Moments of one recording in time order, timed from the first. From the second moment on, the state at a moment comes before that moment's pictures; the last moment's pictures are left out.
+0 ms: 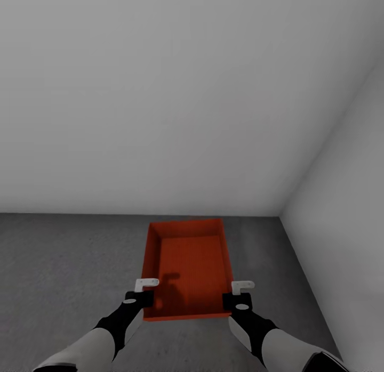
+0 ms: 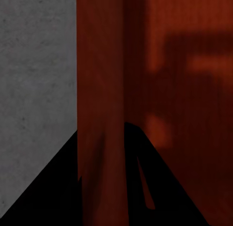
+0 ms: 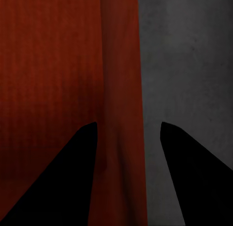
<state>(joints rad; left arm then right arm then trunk) -0.68 -0.10 0.01 -0.25 -0.02 0.05 0.17 -0.70 0.12 0.63 -0.19 -0.53 -0.04 -0.35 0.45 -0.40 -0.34</state>
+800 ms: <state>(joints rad) -0.68 -0.10 0.01 -0.25 -0.01 0.05 0.17 -0.70 0.12 0.64 -0.19 -0.54 -0.04 -0.36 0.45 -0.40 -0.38</state>
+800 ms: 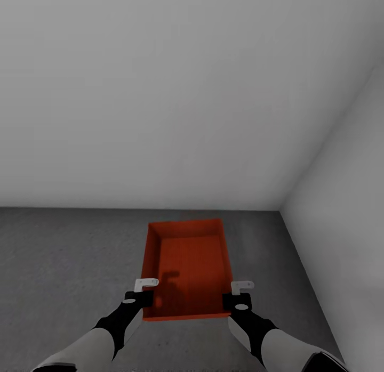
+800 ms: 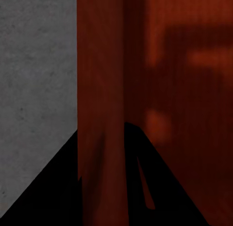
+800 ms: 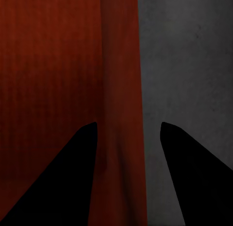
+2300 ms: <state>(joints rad) -0.68 -0.10 0.01 -0.25 -0.01 0.05 0.17 -0.70 0.12 0.63 -0.19 -0.53 -0.04 -0.36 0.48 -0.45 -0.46</state>
